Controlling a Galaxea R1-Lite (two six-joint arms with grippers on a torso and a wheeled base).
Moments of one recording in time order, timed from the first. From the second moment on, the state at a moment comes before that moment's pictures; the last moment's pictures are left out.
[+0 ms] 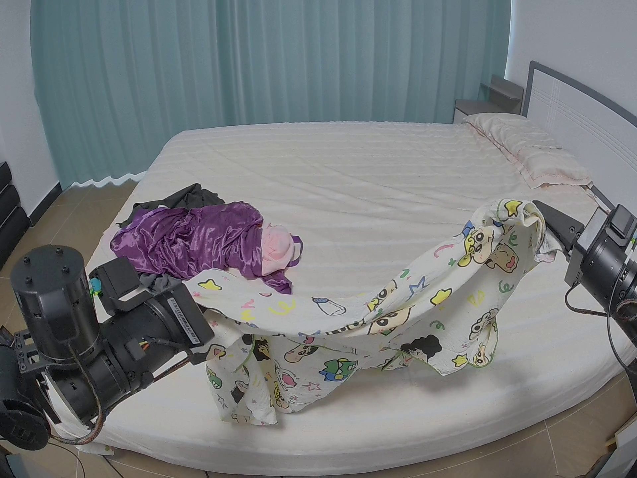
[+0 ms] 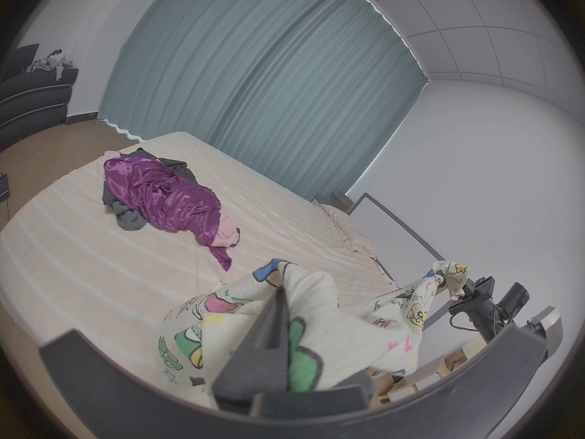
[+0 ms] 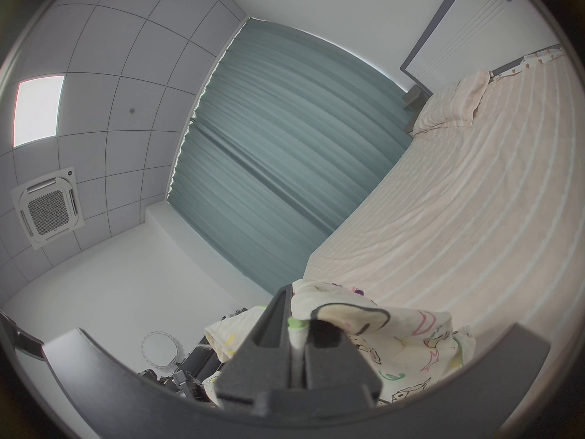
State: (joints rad) left arm -0.71 1.40 -0.46 -0.73 0.29 -0.67; right arm 0.35 1.33 -0.37 -1.09 0.07 0.86
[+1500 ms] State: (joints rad) left arm -0.72 1.47 -0.51 -0.73 0.29 -0.68; right arm 0.25 1.31 -0.39 -1.09 0.08 0.83
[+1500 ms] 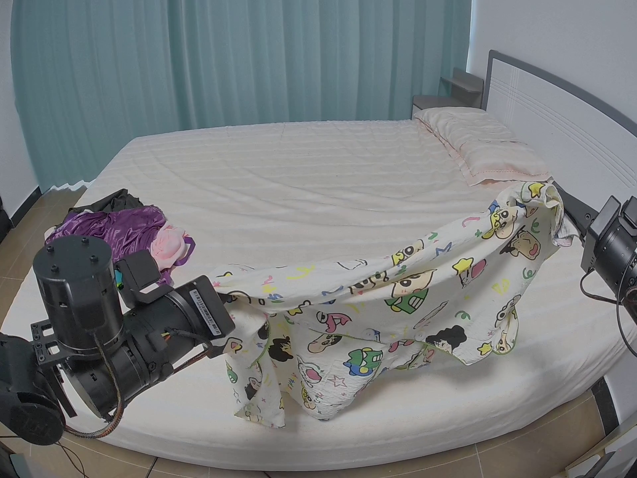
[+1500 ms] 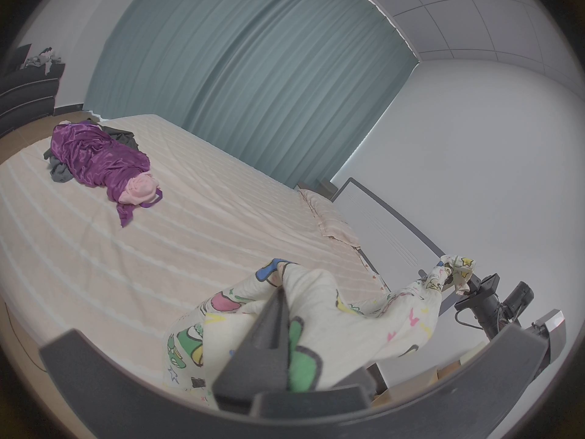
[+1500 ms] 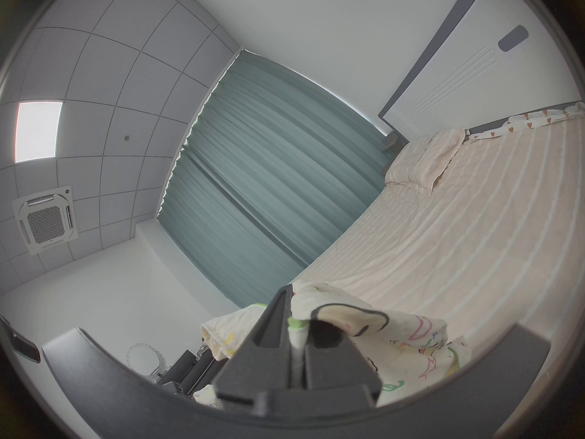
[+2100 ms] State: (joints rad) left arm -0.72 1.47 -0.49 -0.73 0.34 -0.68; right arm 0.24 1.25 -0.38 -1.07 0.09 0.82
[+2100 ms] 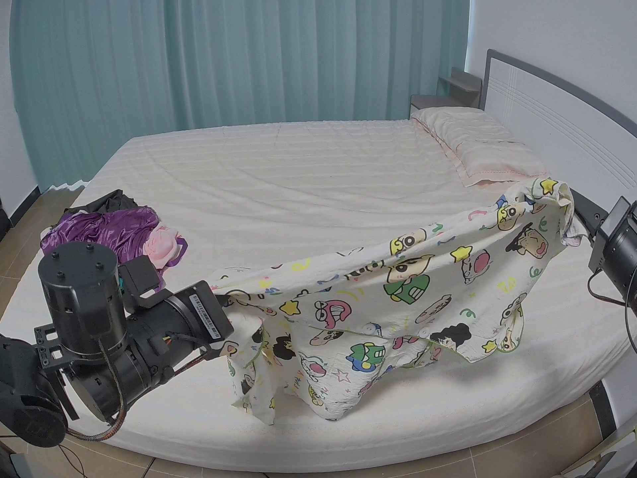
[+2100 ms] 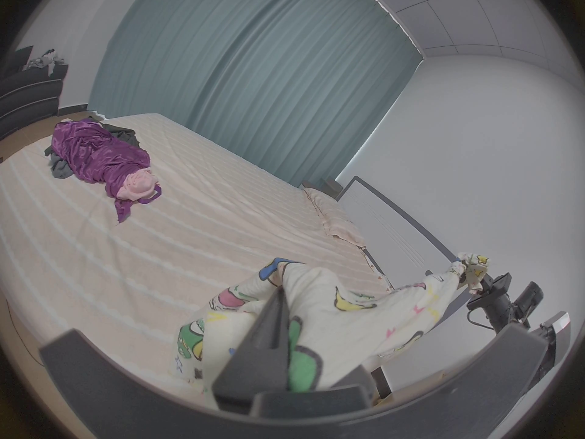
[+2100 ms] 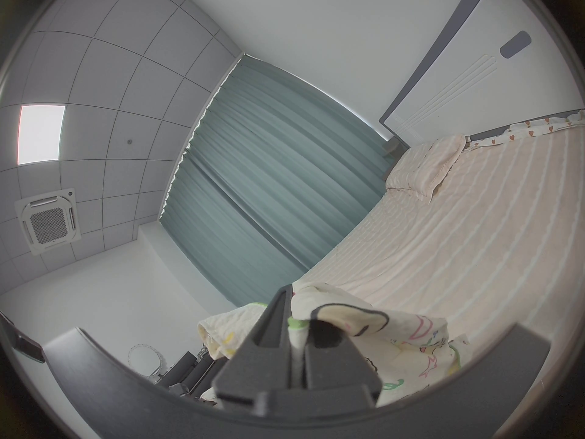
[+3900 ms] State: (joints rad) left arm -0.74 1.37 -0.41 -0.60 0.38 -0.68; right arm 0.18 1.07 -0.57 -0.83 0.35 0.78
